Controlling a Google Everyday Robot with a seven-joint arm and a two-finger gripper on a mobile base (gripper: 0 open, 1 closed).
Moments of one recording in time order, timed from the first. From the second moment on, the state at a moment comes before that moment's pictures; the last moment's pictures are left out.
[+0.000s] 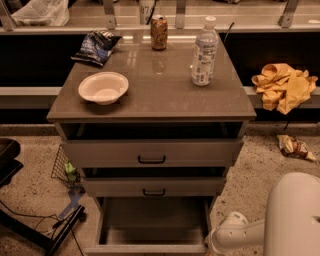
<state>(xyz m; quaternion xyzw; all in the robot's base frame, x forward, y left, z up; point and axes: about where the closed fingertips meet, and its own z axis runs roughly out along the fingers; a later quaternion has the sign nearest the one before) 0.389 -0.221 0.188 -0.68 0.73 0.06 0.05</state>
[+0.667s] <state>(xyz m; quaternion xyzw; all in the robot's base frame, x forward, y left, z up) 0.354 -0.238 0.193 -0.66 0.75 0.04 0.03</state>
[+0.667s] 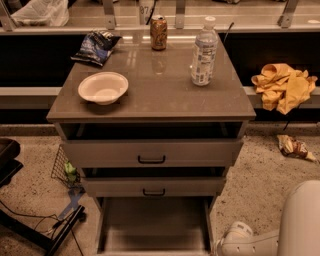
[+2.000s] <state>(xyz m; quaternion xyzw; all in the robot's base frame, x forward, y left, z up) 0.421 -0.258 0.275 -0.67 0.74 0.02 0.02</state>
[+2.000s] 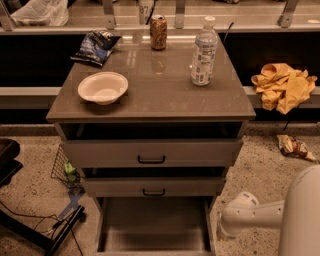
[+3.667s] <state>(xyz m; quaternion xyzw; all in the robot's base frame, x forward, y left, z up) 0.458 -0.271 0.229 -0.61 0.74 0.14 0.25</state>
